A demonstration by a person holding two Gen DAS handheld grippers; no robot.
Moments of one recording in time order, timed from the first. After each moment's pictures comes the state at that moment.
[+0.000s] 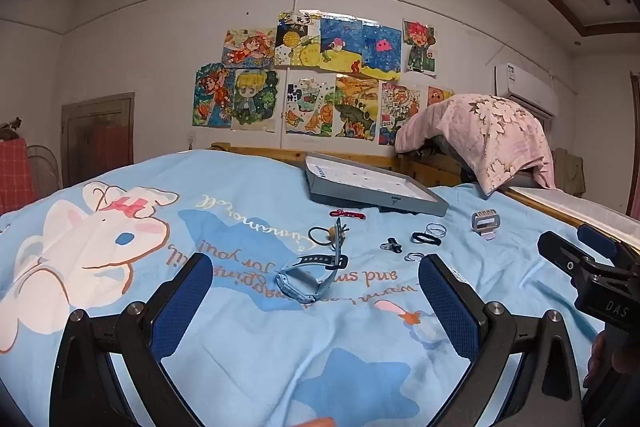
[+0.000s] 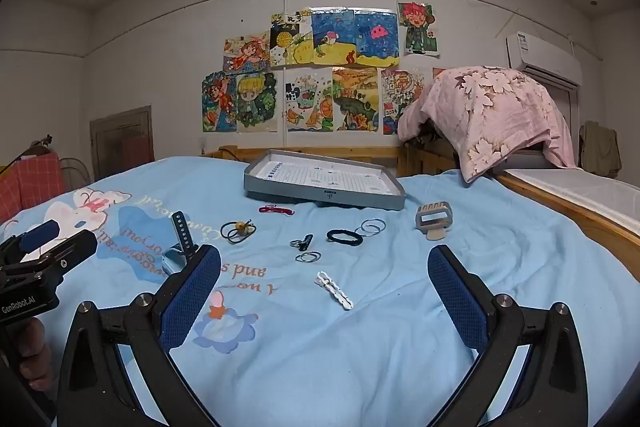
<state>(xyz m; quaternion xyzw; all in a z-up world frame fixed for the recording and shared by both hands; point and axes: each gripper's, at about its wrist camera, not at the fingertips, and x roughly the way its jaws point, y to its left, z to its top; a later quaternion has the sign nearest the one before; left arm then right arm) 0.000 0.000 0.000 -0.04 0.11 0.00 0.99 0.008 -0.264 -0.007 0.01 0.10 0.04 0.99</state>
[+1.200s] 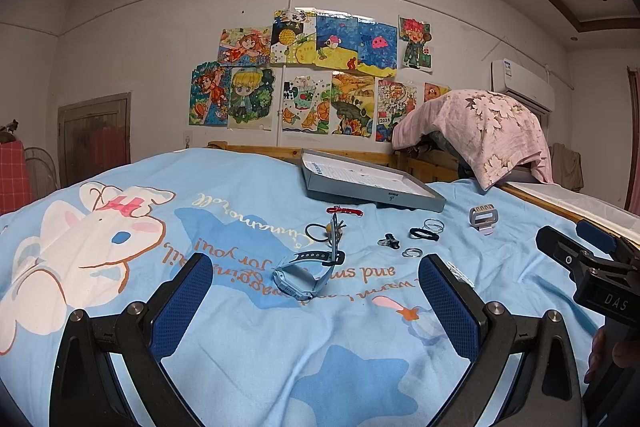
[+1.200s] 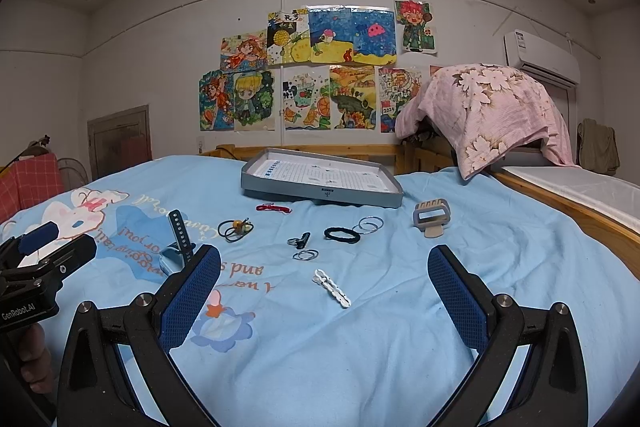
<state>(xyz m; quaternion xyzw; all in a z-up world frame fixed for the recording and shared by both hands) -0.001 -0.005 -0.003 -0.03 0.11 0.00 0.99 0.009 -0.271 -0.008 0.01 0.10 0.04 0.99</state>
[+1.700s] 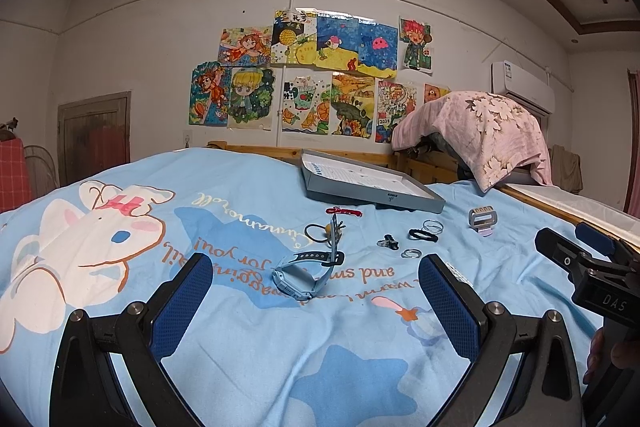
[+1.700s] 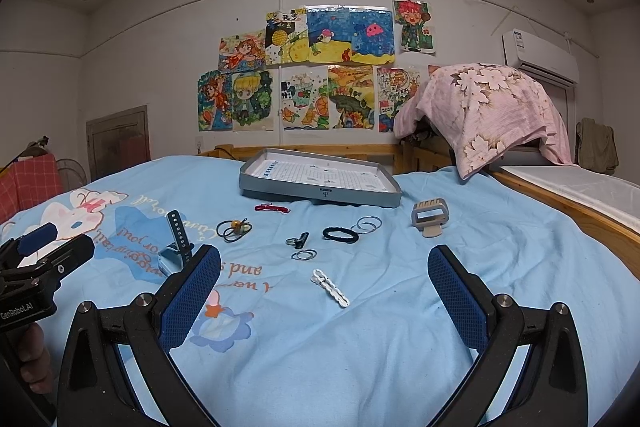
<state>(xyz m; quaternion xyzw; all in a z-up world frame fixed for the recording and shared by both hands) 0.000 -0.005 -0.002 -0.03 0.11 0.00 0.99 0.010 -0.270 -0.008 0.01 0.10 0.04 0.99</state>
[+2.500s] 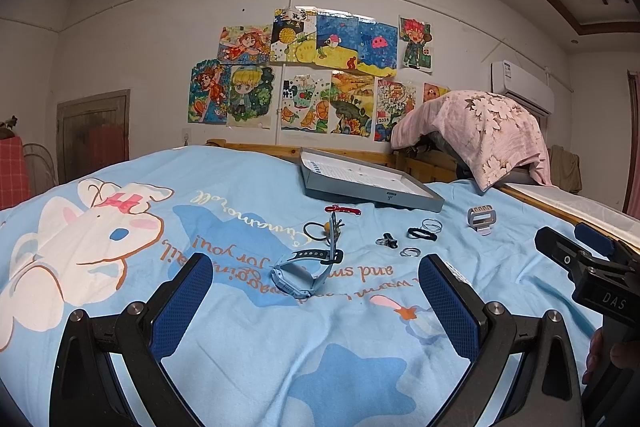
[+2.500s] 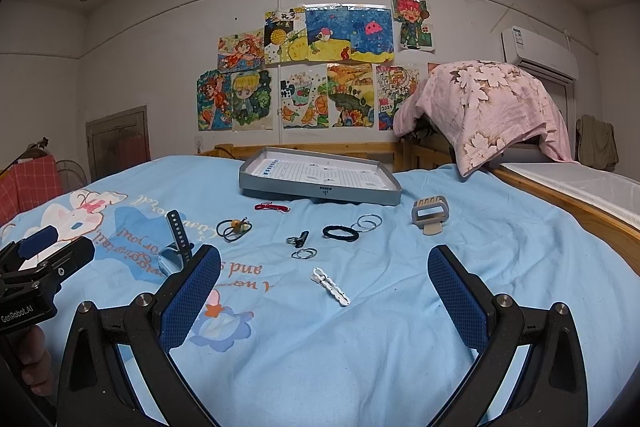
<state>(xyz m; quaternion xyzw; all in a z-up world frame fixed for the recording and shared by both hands) 0.000 -0.005 -0.002 -0.03 0.11 0.00 0.99 0.010 -0.272 -0.008 0.01 0.11 0.04 0.99</state>
